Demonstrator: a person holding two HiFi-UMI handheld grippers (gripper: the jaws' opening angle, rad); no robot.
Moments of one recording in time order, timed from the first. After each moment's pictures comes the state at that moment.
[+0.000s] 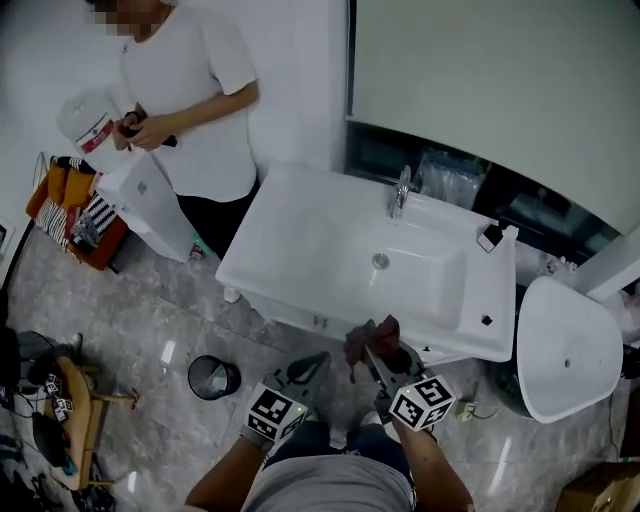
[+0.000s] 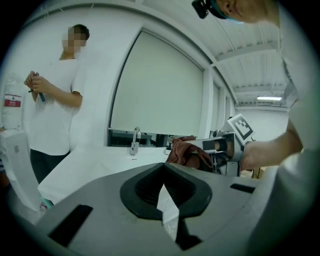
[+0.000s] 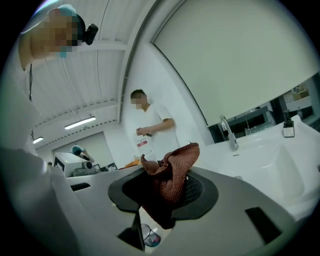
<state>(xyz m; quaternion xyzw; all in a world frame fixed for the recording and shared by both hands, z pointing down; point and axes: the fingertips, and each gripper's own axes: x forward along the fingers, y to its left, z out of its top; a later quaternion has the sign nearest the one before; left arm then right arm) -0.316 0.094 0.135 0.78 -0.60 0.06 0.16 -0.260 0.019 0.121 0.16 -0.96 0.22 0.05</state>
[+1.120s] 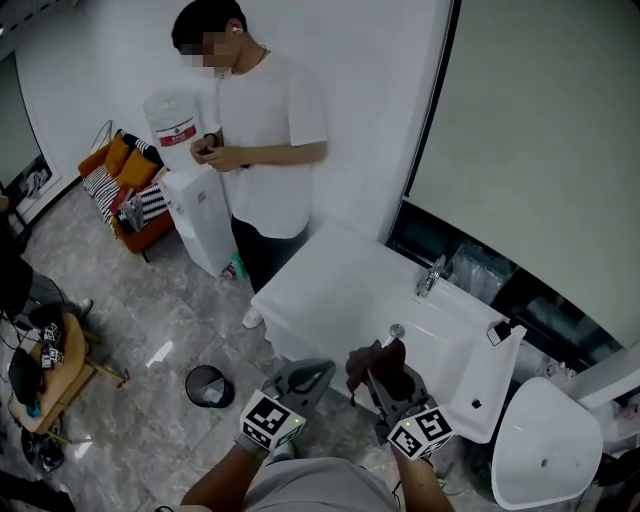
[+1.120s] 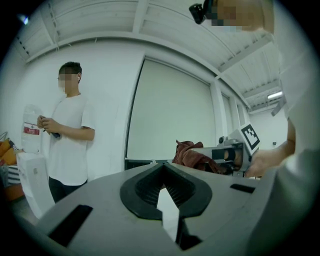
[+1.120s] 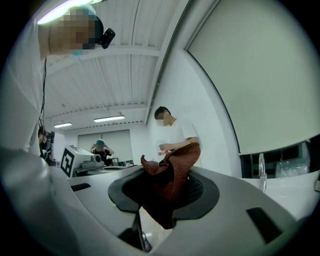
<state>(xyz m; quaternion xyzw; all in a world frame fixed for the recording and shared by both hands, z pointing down) -0.369 0.088 0.004 0.72 -0.69 -0.01 0.06 -0.318 0.024 -0.012 0.03 -0.99 0.10 0.00</state>
